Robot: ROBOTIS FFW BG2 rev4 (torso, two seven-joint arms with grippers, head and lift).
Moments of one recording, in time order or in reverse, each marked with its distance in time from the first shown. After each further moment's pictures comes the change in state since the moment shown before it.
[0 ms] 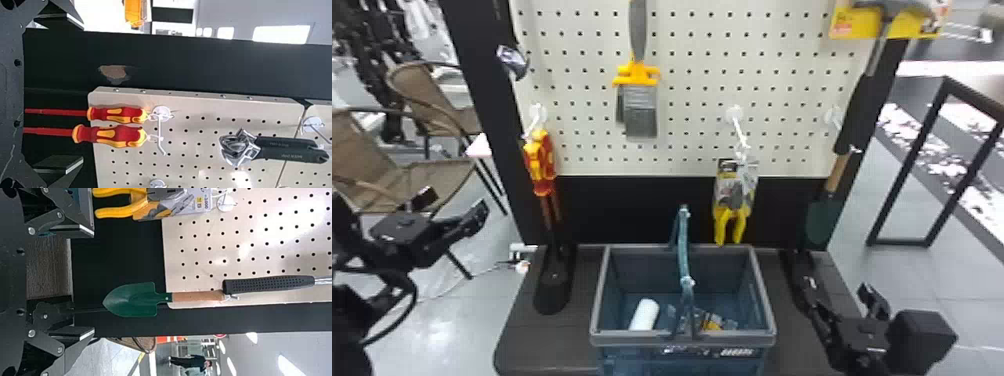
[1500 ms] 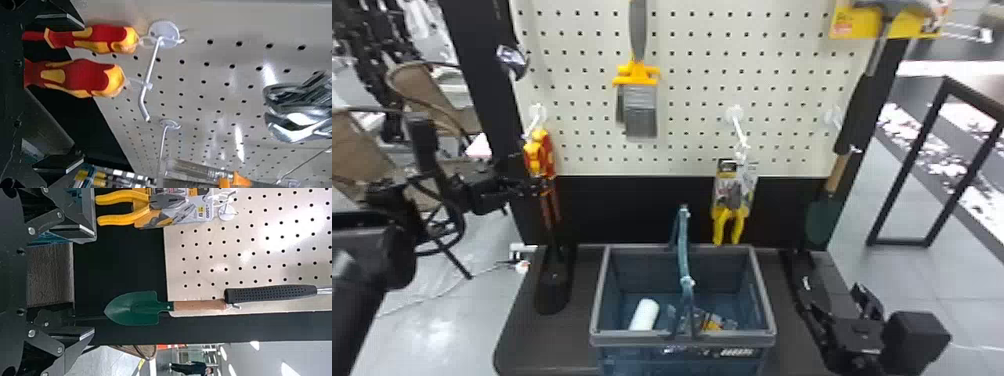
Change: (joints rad) left arm -0.391 0.150 -0.299 0.365 0.018 0.167 -0.317; right arm 0.002 0.001 0.009 -0.001 0.003 0.003 0.022
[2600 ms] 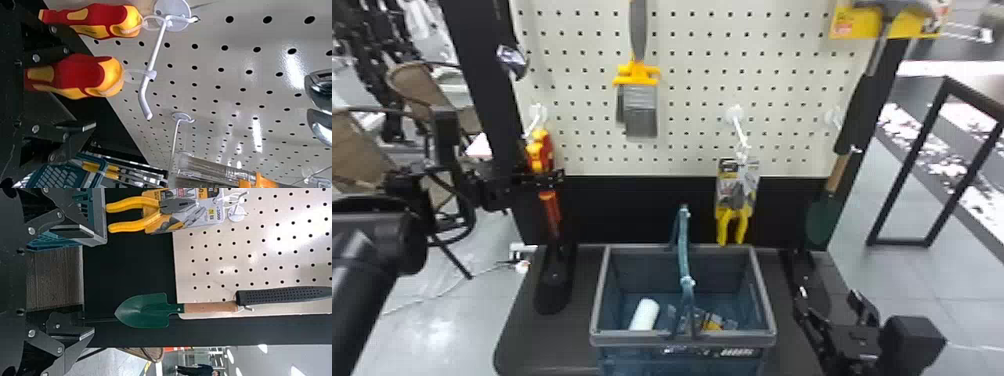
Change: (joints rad) left arm -0.062 0.004 -0.058 0.057 -0.046 0.034 -0.024; right arm 0.007 -0.001 -0.001 0.010 -0.007 0.019 0.011
